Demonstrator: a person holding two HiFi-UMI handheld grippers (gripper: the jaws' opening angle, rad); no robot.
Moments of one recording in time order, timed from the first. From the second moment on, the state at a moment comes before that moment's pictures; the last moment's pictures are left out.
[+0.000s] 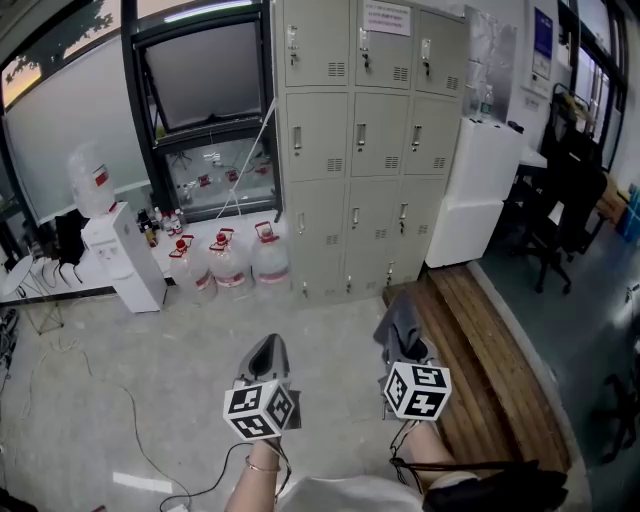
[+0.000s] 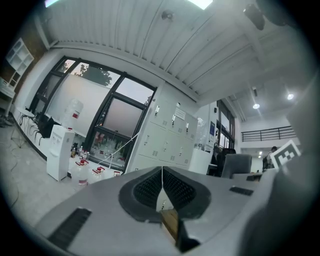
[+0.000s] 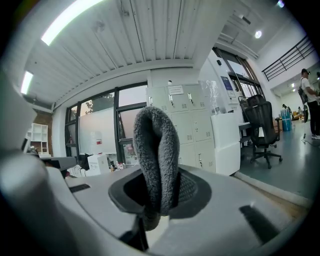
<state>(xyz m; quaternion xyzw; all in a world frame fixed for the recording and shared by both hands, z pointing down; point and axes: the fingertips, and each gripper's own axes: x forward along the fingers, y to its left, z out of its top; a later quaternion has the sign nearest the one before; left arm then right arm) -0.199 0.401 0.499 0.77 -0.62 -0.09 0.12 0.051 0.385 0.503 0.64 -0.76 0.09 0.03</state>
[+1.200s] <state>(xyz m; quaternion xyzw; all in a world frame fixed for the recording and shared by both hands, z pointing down) -0.164 0.092 0.508 0.77 -0.63 -0.08 0.12 0.097 0.067 0.522 0.63 -0.76 0.12 0.02</state>
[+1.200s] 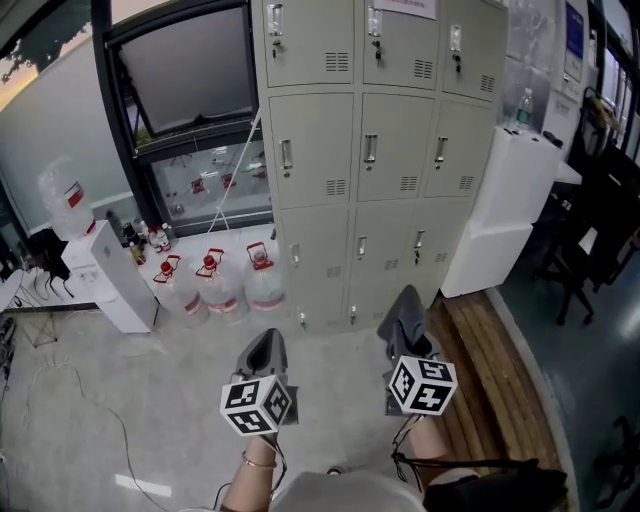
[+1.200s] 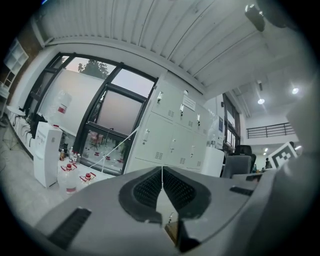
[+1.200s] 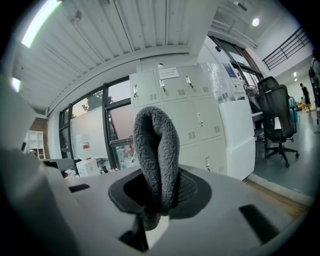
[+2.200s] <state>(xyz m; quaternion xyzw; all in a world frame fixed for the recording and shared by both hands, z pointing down) -0.168 -0.196 0.493 0.77 -0.63 -0.09 0.10 0.113 -0.217 0.484 0.65 -0.76 0.08 -0.01</state>
